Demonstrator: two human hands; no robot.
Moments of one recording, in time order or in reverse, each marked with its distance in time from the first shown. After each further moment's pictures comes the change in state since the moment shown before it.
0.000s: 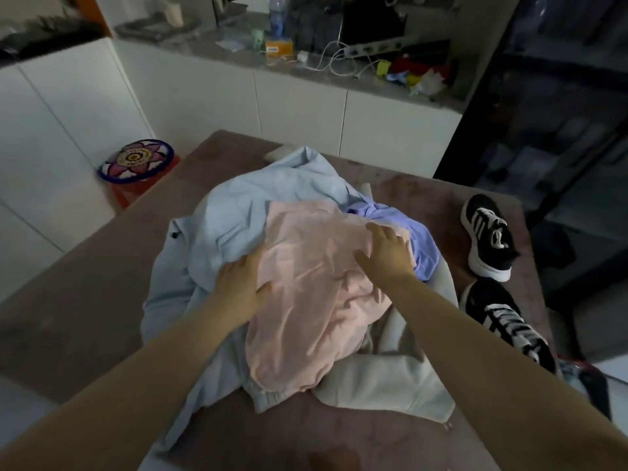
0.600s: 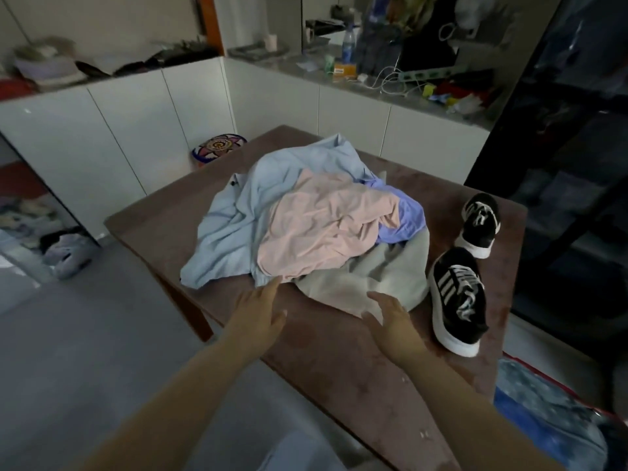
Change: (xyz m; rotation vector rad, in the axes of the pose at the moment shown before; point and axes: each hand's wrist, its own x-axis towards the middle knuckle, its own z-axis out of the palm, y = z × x) left_hand -0.253 0.134 0.067 -0.009 0.103 -0.233; right_hand -0.242 0.129 -0.009 0.282 -0.243 -0.299
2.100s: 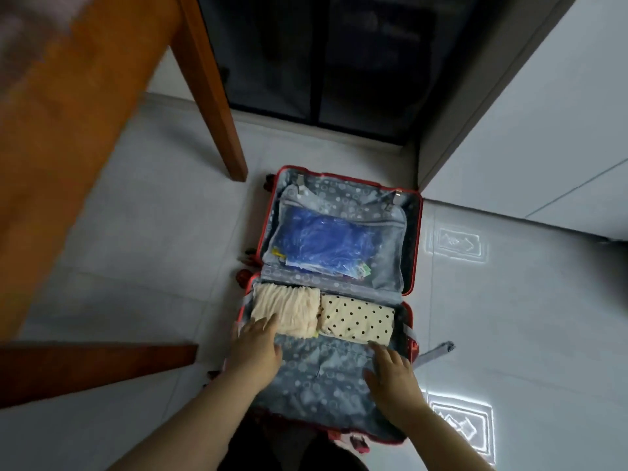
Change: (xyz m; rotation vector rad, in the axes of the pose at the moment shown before) left_hand -0.121 0.313 0.614 0.402 -0.711 0.135; right_hand -0.349 0.612 -0.002 0.005 -0.192 0.750
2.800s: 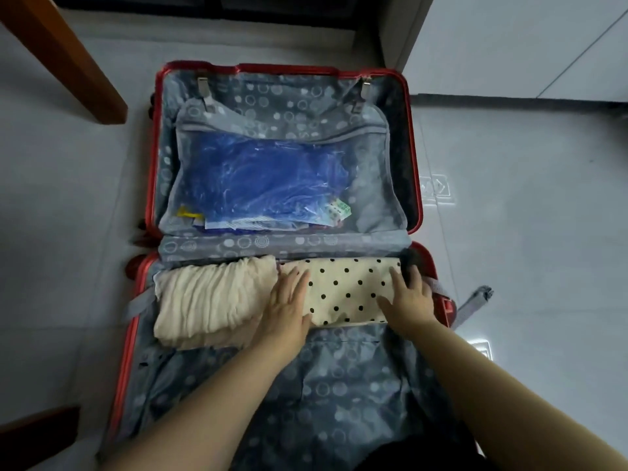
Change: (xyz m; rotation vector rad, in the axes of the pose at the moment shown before) left_hand 0.244 0.062 0.250 -0.140 0.064 0.441; right_hand 0.268 0.176 0.137 0.003 0.158 0.314
